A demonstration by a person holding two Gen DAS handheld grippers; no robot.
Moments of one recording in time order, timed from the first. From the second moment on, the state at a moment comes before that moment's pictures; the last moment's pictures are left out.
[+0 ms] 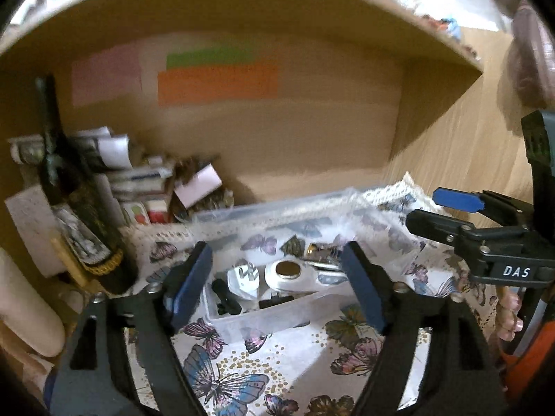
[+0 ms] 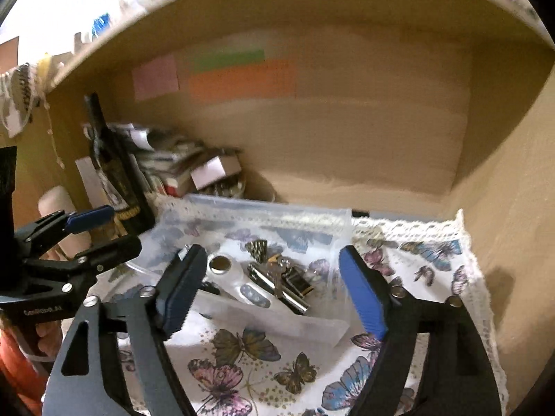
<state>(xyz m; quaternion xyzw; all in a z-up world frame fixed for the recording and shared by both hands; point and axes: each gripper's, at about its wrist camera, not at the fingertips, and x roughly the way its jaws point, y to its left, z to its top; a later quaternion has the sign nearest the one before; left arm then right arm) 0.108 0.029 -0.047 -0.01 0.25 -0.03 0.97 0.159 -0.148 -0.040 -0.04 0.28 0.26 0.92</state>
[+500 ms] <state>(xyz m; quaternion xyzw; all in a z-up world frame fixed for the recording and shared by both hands) 0.045 0.028 -0.017 -0.03 0.19 0.00 0.98 0.094 -0.172 -0.009 -0.03 0.19 0.25 0.95</state>
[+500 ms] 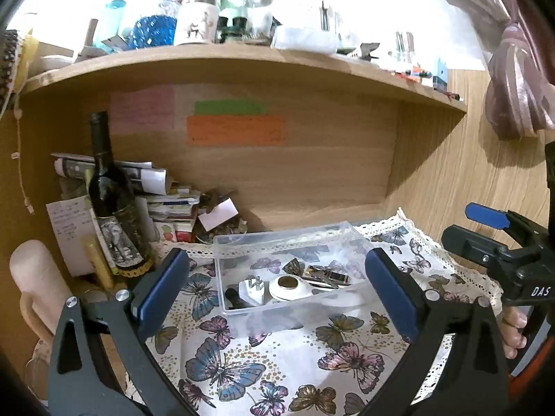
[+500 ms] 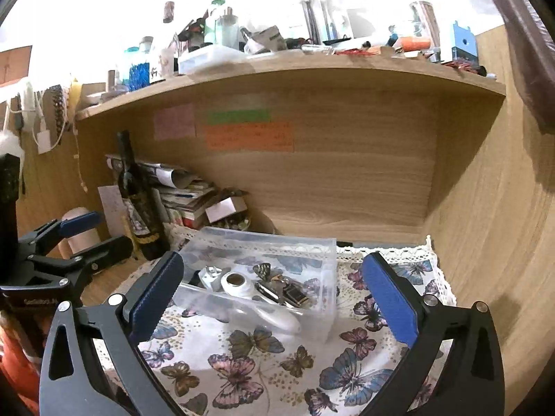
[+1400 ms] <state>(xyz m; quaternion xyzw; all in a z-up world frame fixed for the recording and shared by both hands) 0.028 0.020 -0.010 -0.02 0.16 0.00 0.99 0.083 -0.179 -0.007 -0.01 0.20 0.24 0.95</state>
